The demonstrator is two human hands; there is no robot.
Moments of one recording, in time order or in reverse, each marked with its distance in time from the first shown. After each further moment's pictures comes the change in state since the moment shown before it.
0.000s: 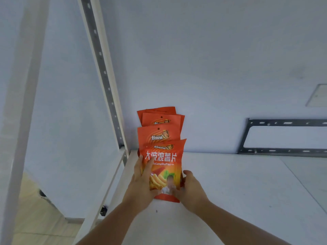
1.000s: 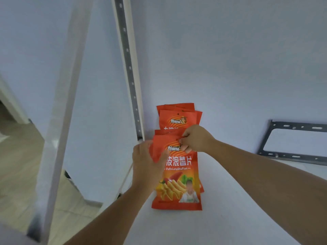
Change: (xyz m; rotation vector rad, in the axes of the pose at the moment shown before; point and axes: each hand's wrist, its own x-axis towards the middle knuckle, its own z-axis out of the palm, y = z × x) left_hand -0.002 0.061 -0.077 -0.274 0.394 -0.353; right_hand 0.046 -0.152 -0.080 -0.286 -0.203 -0.214
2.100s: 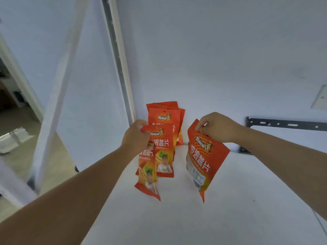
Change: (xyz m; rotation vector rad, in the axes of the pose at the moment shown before) left_hand -0.011 0.110 -0.018 -0.074 -0.141 -0.237; right_hand -0.108 0.055 -0.119 -0.177 0.098 -0.224
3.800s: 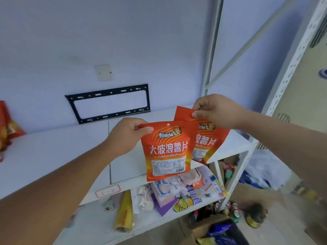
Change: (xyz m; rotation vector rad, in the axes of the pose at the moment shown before) left_hand -0.497 0.234 0.348 0.075 -0.692 0.658; right_hand -0.655 0.241 -0.264 -0.104 0.311 0.443
